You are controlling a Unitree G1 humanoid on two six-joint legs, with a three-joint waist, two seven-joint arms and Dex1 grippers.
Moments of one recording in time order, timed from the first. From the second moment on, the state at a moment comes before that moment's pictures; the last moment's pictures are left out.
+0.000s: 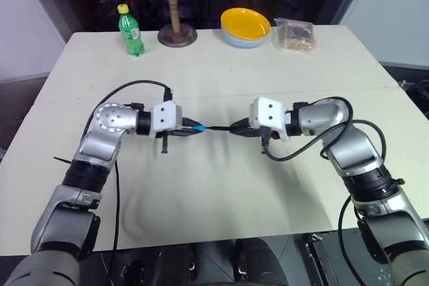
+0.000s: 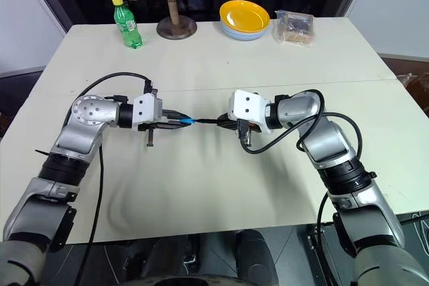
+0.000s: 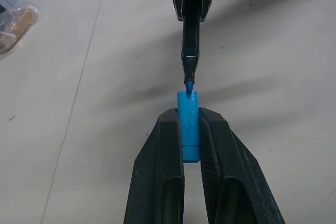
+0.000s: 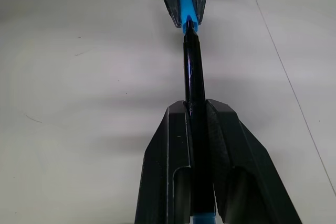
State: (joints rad) left arm -0.68 0.59 -0.18 0.29 -0.12 -0.16 -1.27; right arm -0.68 -0.63 0.26 -0.08 0.06 0.32 1.14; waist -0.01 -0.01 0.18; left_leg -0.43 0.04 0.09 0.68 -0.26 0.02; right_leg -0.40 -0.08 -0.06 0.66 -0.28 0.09
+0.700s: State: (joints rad) left arm -0.67 0.61 -0.18 0.22 -0.12 -0.11 -1.27; right arm -0.68 -0.64 0.26 -0.06 0.06 0.30 1.14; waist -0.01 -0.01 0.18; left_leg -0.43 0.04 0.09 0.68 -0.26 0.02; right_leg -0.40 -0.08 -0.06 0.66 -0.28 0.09
